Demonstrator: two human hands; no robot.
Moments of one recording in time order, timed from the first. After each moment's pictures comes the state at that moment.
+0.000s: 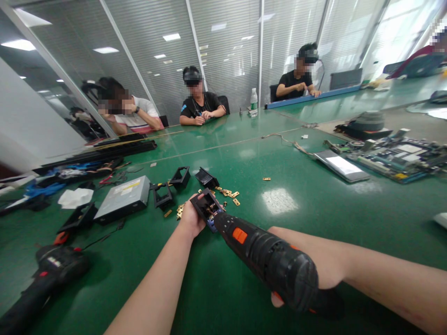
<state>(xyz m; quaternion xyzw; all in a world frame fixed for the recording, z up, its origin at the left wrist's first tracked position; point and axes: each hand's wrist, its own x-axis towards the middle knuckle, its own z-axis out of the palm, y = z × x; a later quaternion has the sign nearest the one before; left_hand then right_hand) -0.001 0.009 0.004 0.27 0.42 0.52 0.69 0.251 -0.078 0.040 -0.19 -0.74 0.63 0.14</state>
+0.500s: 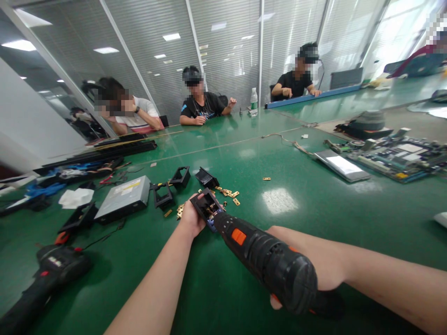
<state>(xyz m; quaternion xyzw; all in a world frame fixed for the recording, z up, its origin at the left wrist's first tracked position) -0.001 0.009 0.004 0.27 0.42 0.52 0.69 0.250 -0.080 0.045 -0.22 -0.73 0.63 0.15</state>
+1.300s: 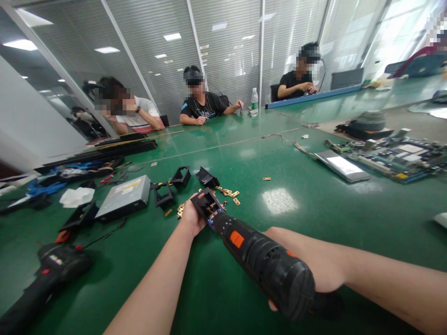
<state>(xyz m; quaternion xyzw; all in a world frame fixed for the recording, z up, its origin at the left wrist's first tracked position) -0.003 0.011 0.001 0.26 0.42 0.52 0.70 0.247 -0.083 0.050 -0.23 -0.73 0.63 0.14</state>
